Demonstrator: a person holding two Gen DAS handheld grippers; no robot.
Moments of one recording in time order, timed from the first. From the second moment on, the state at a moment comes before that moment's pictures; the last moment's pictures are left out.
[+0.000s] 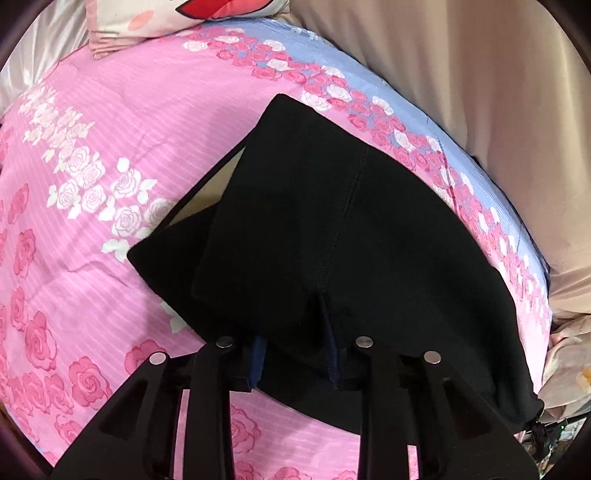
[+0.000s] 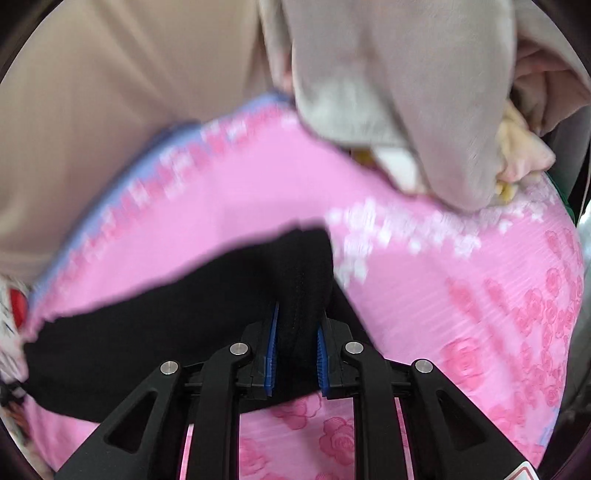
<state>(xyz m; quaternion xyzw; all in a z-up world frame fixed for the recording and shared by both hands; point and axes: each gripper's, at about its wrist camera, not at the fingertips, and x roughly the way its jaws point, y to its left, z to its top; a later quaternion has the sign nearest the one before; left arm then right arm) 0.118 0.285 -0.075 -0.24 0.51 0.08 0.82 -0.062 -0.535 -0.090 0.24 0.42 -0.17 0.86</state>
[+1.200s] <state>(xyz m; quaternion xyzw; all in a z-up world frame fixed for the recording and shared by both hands) 0.084 0.182 0.029 0.02 0.36 0.14 0.92 -0.043 -0.417 -0.011 0.13 0.35 -0.08 0.93</state>
